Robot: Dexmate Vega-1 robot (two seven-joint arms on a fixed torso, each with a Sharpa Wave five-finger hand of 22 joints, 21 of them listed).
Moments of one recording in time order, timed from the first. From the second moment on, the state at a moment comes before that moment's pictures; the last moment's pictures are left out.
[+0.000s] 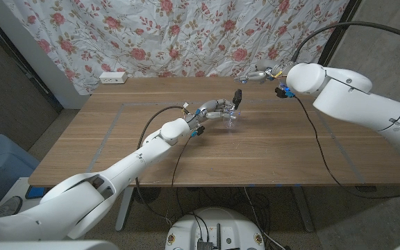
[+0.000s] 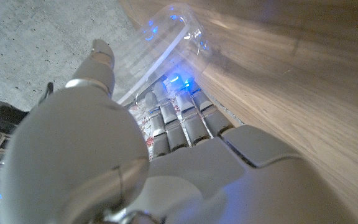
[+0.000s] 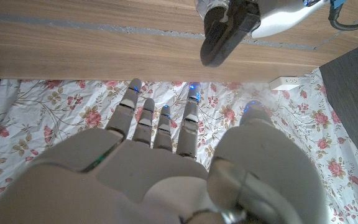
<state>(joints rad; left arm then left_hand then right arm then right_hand) 0.57 0.36 0.74 -1.15 -0.20 -0.34 -0.17 1.01 -0.01 0.33 -0.17 0.20 0.33 0.00 0.84 0.29 0.55 -0.07 0.48 0.57 0.61 -0.06 0.27 0.43 0.42 -0.05 0.29 0.19 -0.43 -1.02 -0.73 -2.37 0.01 -0.98 0.16 0.73 0.04 0.09 0.02 0.25 0.69 0.01 0.20 0.26 0.22 0.12 0.23 0.22 0.14 0.14 0.29 0.35 0.39 0.21 0.19 0.17</state>
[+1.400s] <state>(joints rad) 0.56 0.35 0.74 -1.13 -0.20 -0.35 -0.16 1.01 -0.01 0.33 -0.17 0.20 0.34 0.00 0.84 0.29 0.56 -0.06 0.48 0.57 0.62 -0.05 0.26 0.43 0.42 -0.05 0.29 0.19 -0.27 -1.00 -0.90 -2.32 -0.08 -1.08 0.36 0.72 0.01 0.11 -0.05 0.26 0.55 0.08 0.20 0.27 0.17 0.18 0.21 0.22 0.12 0.18 0.27 0.34 0.41 0.22 0.19 0.17</state>
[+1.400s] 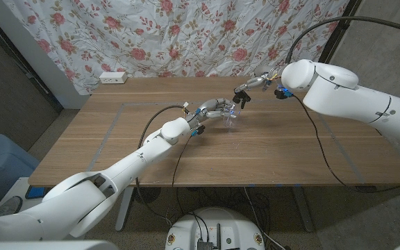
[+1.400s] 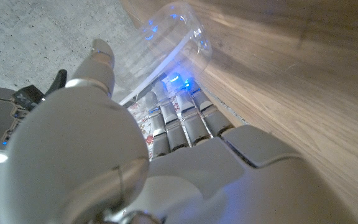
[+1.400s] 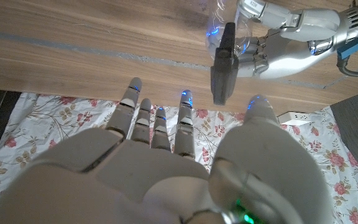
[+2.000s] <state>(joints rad) 0.57 0.35 0.74 -1.14 -0.20 -0.35 -0.15 1.01 -0.01 0.33 -0.17 0.20 0.34 0.00 0.84 0.29 0.56 -0.06 0.47 0.57 0.62 -0.06 0.26 0.43 0.42 -0.05 0.29 0.19 -0.26 -0.98 -0.92 -2.29 -0.08 -1.06 0.38 0.74 0.03 0.12 -0.07 0.26 0.55 0.08 0.21 0.28 0.17 0.19 0.21 0.23 0.13 0.17 0.27 0.33 0.41 0.21 0.19 0.17</state>
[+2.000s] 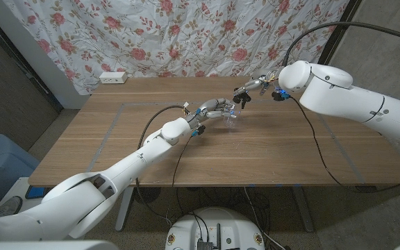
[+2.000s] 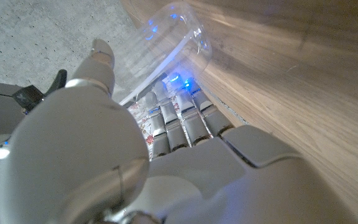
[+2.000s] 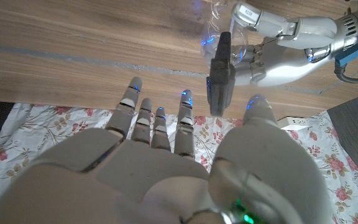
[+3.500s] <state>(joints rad) 0.59 0.37 0.73 -1.18 -0.19 -0.33 -0.14 1.01 -0.01 0.33 -0.17 0.20 0.34 0.00 0.84 0.29 0.56 -0.05 0.47 0.57 0.62 -0.06 0.25 0.43 0.42 -0.05 0.29 0.19 -0.20 -0.93 -1.05 -2.27 -0.17 -1.14 0.34 0.87 0.05 0.19 -0.17 0.26 0.65 0.07 0.26 0.30 0.23 0.17 0.23 0.23 0.18 0.14 0.28 0.32 0.47 0.21 0.20 0.17</state>
